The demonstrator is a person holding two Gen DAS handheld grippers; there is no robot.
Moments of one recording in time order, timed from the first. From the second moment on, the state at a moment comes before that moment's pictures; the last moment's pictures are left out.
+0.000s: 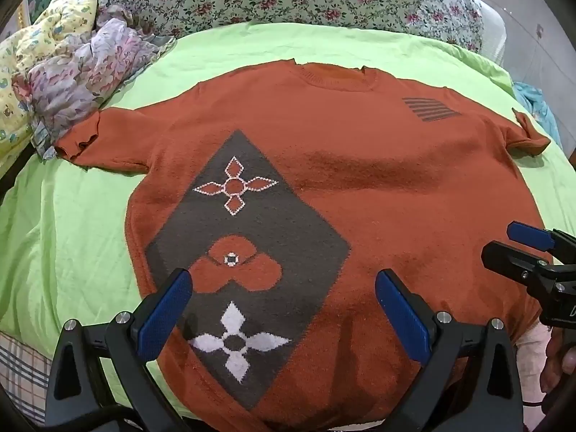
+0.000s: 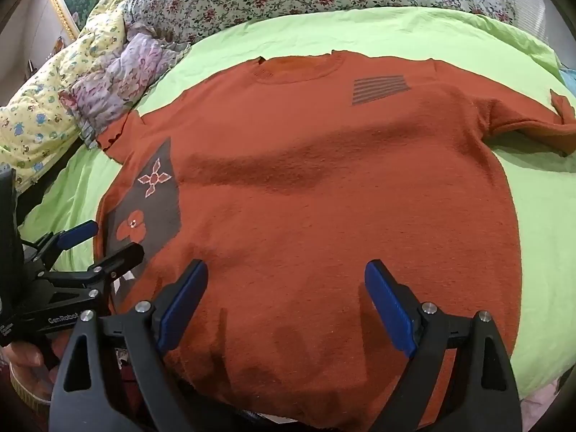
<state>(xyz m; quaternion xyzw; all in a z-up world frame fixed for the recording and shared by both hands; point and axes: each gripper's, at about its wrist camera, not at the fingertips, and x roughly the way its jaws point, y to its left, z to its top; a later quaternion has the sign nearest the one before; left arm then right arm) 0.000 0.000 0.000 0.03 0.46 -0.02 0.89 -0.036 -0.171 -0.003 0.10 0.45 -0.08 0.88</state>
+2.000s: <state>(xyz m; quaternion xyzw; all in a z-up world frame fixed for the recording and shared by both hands) 0.007 0.004 -0.003 0.03 0.45 -0.02 0.89 -0.035 -0.168 -0.009 0.13 0.45 -0.08 0.88</state>
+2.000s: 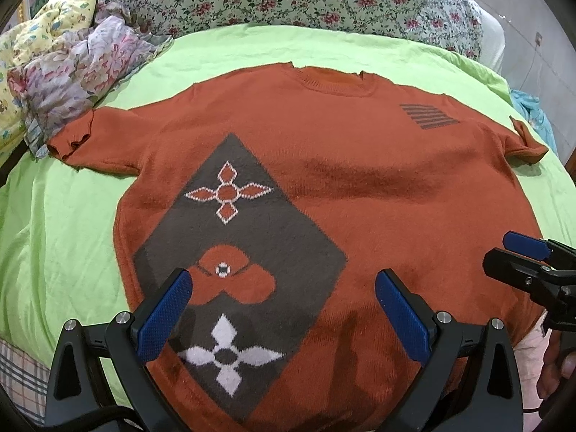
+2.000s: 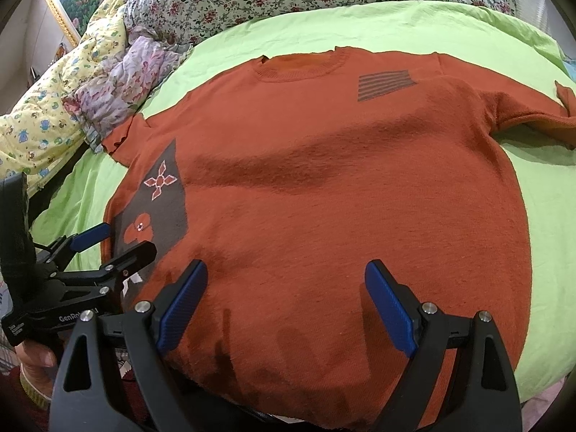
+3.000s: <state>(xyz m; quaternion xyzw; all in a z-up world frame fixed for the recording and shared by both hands) 0.151 0.015 0.008 0.03 0.47 0.00 0.88 -0.073 -0.545 0.091 0.29 0.28 -0.33 0.85</state>
